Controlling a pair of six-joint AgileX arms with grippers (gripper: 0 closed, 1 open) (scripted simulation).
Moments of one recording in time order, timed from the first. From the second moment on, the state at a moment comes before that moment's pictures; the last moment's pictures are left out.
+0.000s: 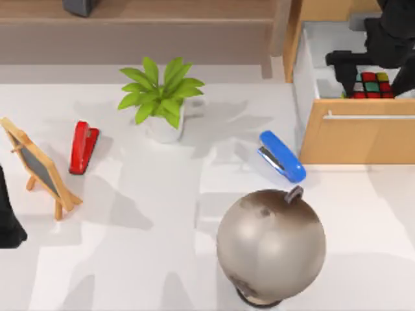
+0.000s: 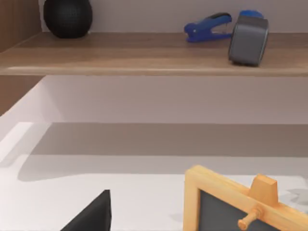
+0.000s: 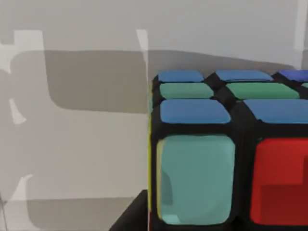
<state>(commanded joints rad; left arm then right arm) 0.00 0.00 0.00 0.00 0.00 0.00 0.14 2.45 2.24 -1.26 0.03 0.19</state>
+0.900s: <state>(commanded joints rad) 0.00 0.00 0.00 0.00 0.00 0.00 0.29 2.26 2.38 -1.37 0.04 0.27</state>
